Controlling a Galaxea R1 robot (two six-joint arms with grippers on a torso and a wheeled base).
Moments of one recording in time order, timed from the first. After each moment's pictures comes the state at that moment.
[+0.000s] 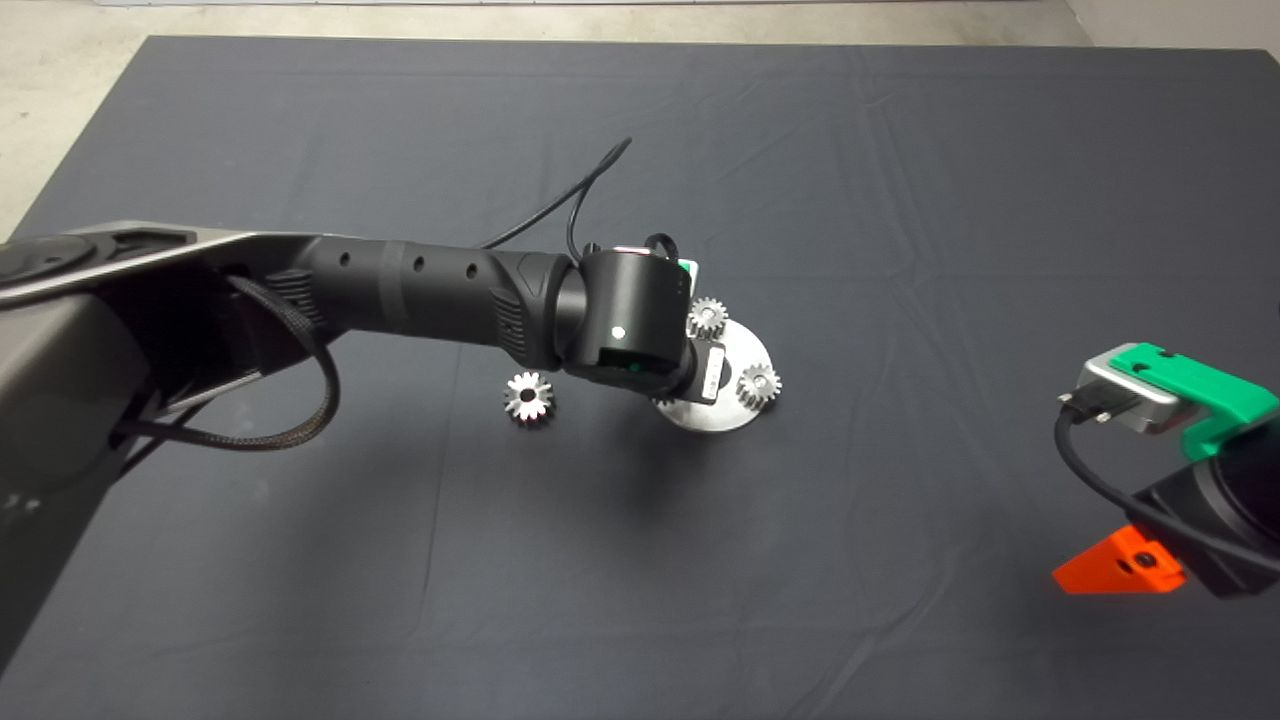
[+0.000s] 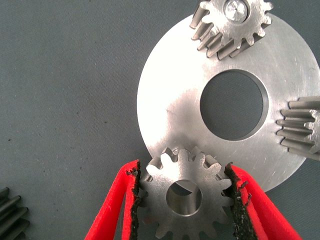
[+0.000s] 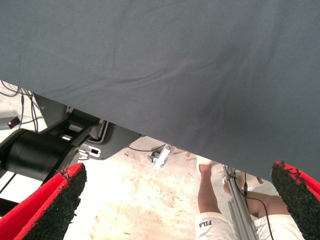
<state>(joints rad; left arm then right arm) -0.29 2.86 -1.06 0.83 1.53 -1.54 0.70 2.11 -0.39 0.13 -1.53 1.39</state>
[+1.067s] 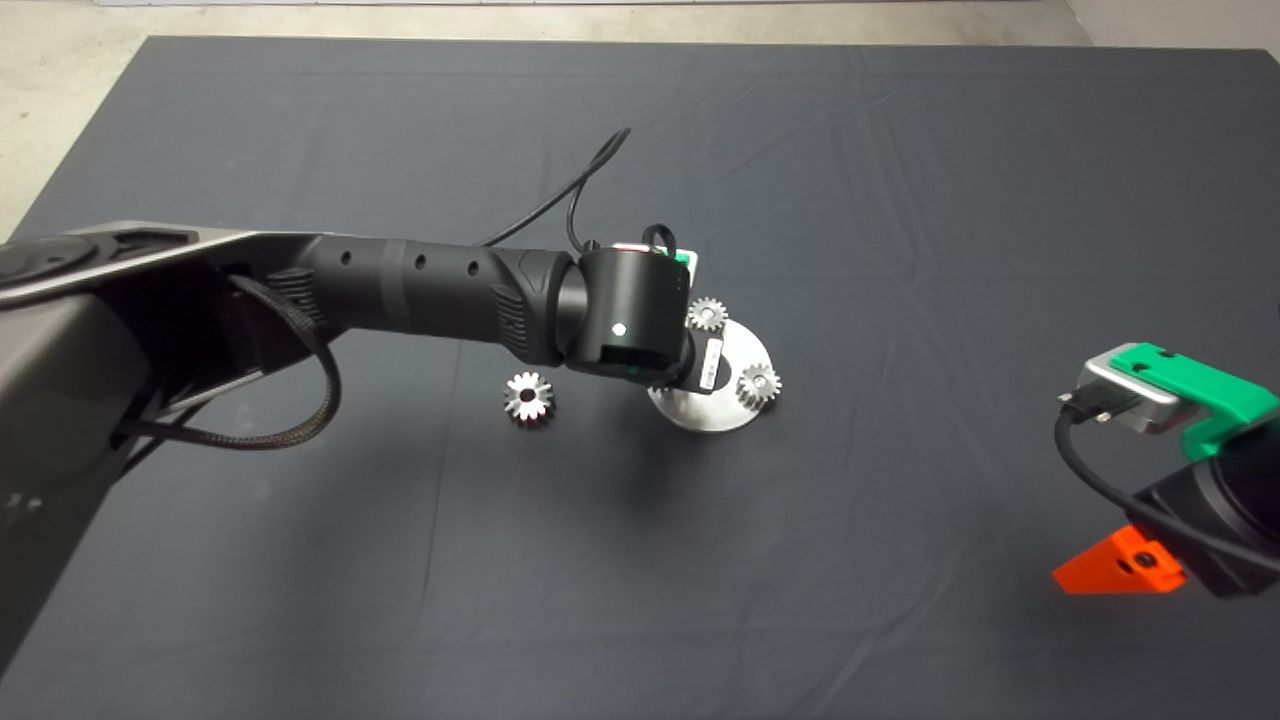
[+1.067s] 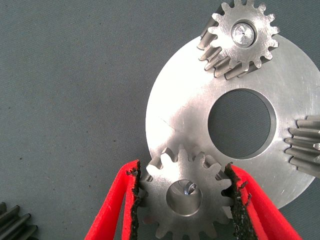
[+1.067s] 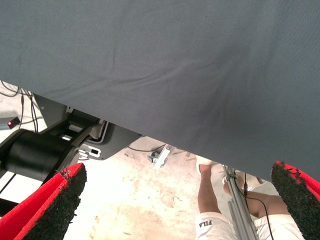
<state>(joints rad) -0.28 2.86 -1.08 0.86 1.53 -1.52 0.70 2.11 -0.39 0.13 -1.53 1.39</state>
